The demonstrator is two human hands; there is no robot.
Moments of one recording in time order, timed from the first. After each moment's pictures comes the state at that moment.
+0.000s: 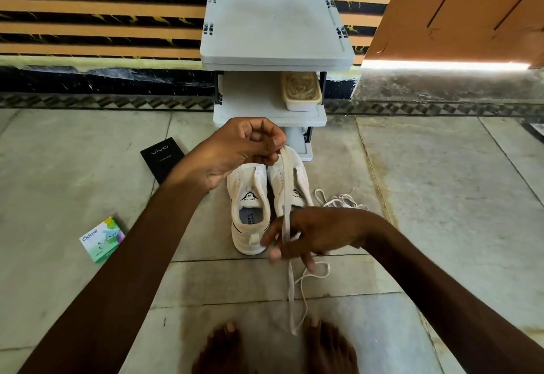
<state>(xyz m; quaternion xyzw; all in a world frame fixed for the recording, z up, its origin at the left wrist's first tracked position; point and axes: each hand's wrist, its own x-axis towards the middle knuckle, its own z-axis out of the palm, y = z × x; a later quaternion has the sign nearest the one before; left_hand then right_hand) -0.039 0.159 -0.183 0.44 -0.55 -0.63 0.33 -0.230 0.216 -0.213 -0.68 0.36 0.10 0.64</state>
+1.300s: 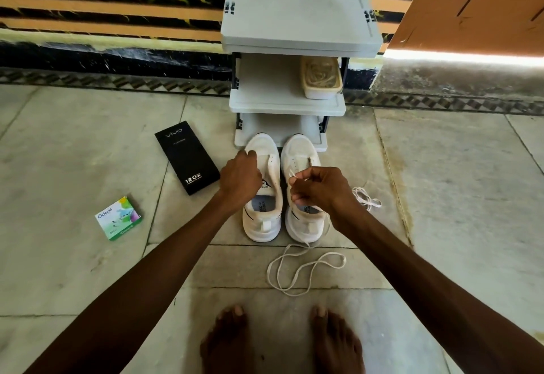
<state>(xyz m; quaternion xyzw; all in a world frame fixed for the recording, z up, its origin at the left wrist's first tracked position) -0.033 0.151 -0.327 0.71 -0.69 -0.15 0.04 -0.207 0.195 -0.267 -0.42 0.63 -0.31 0.58</state>
